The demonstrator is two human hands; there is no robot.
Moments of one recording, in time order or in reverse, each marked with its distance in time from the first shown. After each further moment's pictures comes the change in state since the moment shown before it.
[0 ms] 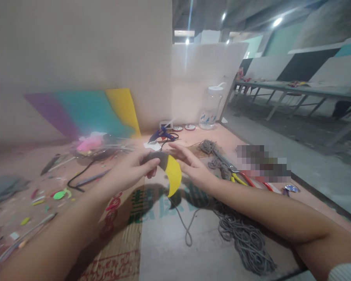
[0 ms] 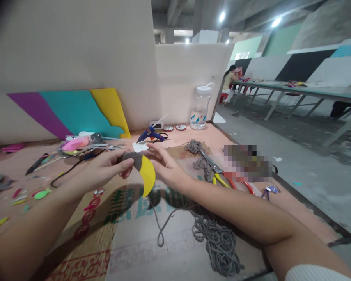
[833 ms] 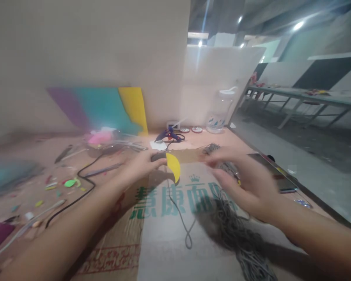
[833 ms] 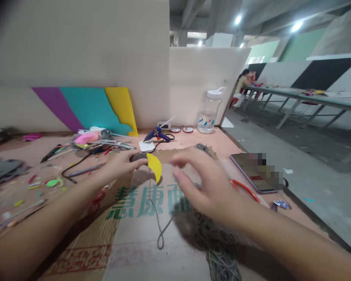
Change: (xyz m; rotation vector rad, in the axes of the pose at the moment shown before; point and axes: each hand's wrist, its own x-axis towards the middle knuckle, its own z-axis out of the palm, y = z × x) left_hand 0.018 -0.033 0.014 0.235 0.178 -0.194; right_hand -0.042 -0.086 -0.028 -0.890 0.062 -0.291
